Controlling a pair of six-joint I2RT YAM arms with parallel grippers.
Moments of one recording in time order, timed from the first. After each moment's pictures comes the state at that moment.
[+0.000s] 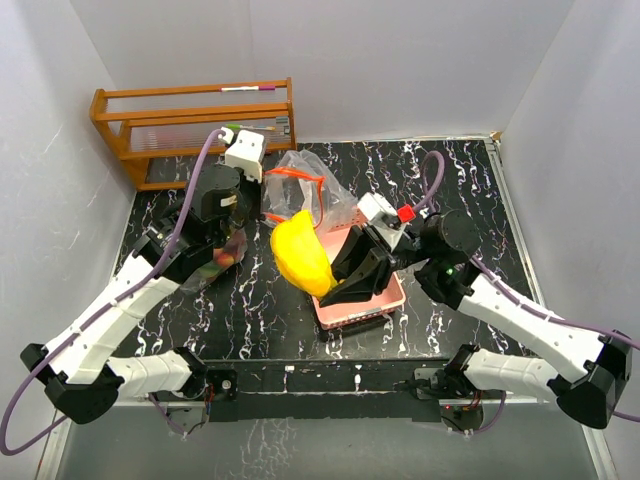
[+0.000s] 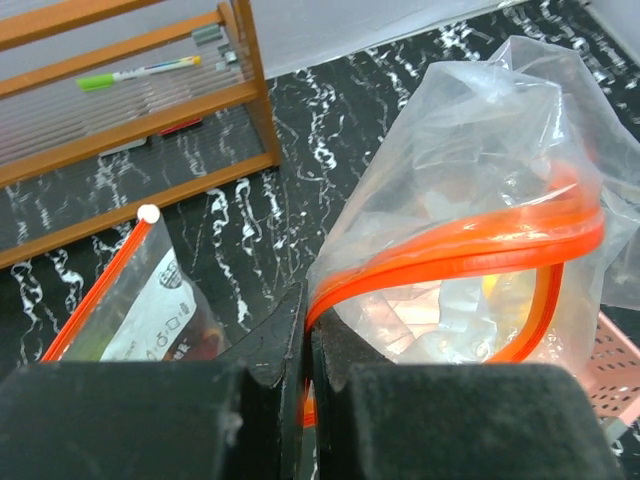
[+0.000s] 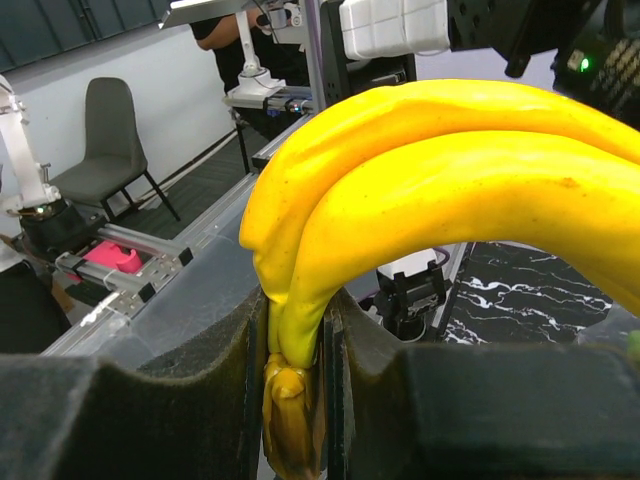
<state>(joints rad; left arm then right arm) -0.75 1.14 1.39 -0.59 -0.40 -0.09 0.83 1.04 0.97 0.60 -1.14 0.56</state>
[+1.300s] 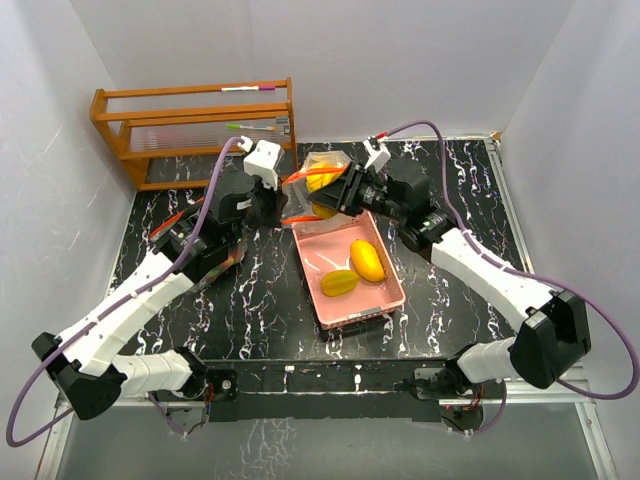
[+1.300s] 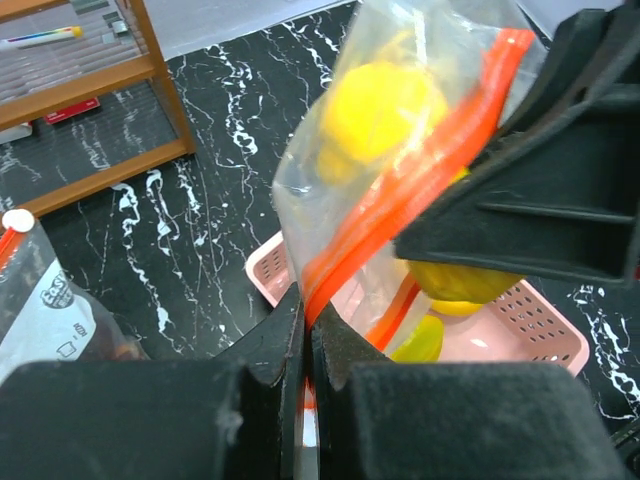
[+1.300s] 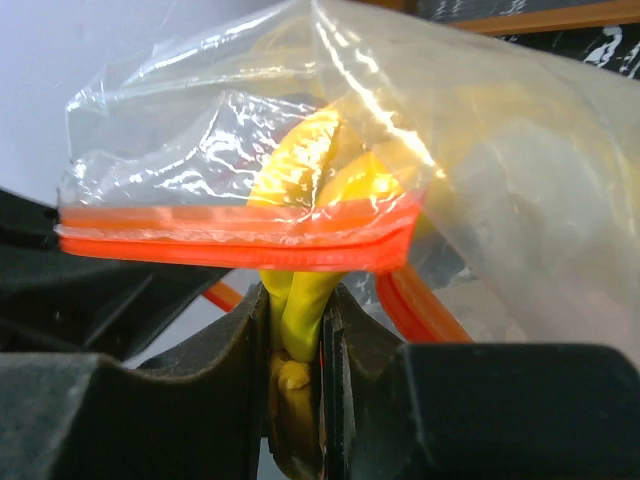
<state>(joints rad) -0.75 1.16 1.29 -0.47 -0.25 -0.15 0.56 1.33 1.08 0.15 -0.46 0.86</state>
